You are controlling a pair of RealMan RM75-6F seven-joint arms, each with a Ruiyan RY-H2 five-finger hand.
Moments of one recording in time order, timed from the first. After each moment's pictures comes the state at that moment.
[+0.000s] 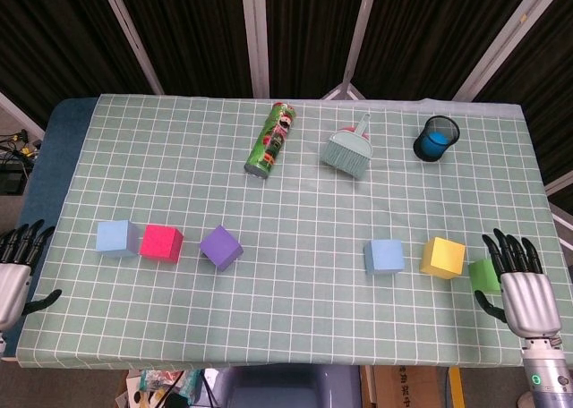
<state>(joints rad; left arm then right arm) -0.10 -1.13 -0.03 -1.57 1.54 1.50 0.11 0.09 -1.15 0.06 -1.61 -1.49 1.47 -0.16</state>
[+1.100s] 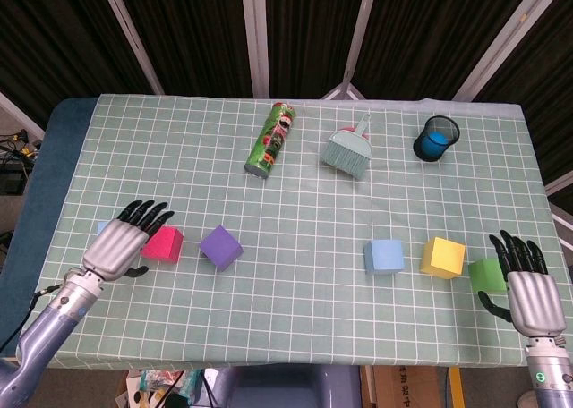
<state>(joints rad) -0.49 -1.14 -0.12 -1.76 1.41 0.98 0.39 0.09 -1.13 0.07 -1.65 -1.42 1.42 -0.11</state>
